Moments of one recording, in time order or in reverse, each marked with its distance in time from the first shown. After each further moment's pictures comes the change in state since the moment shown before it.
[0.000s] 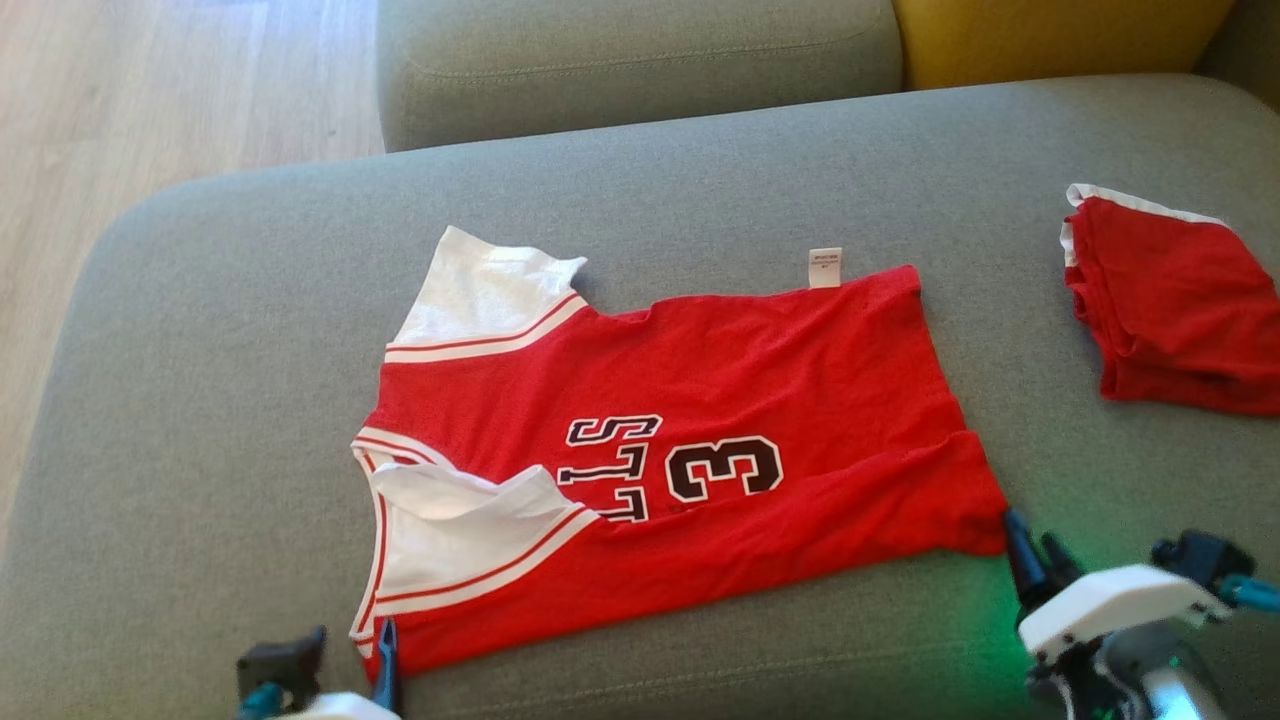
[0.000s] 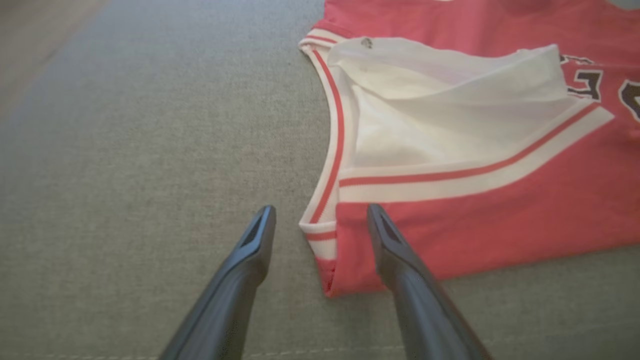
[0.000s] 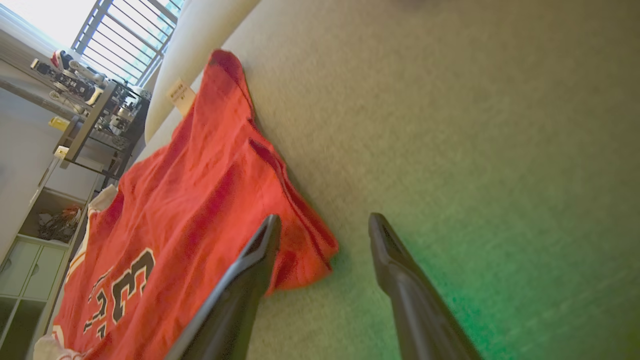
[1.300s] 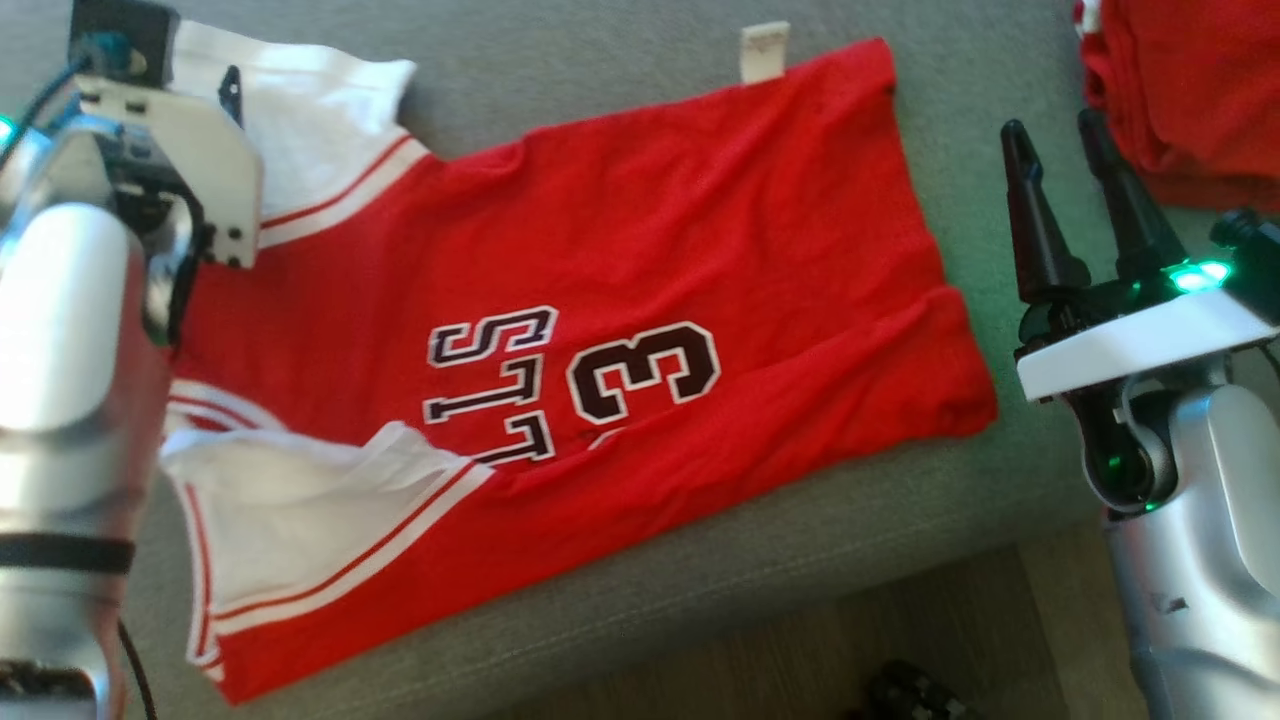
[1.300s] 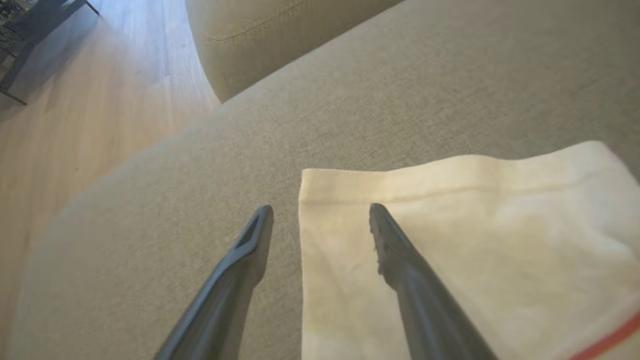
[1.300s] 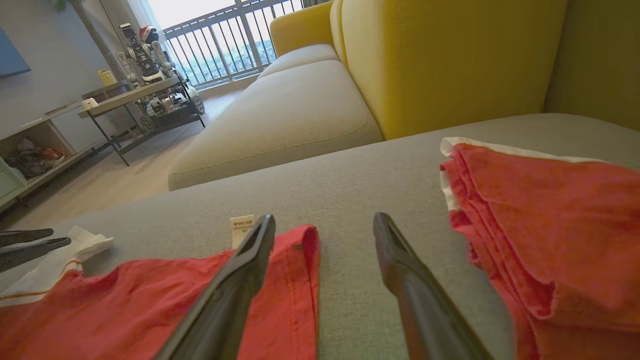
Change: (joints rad) left arm -0.910 0.204 -0.071 0.110 0.193 -0.098 0.469; right arm -0.214 -0.049 0.109 -0.613 -0.297 0.000 -0.088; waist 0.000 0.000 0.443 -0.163
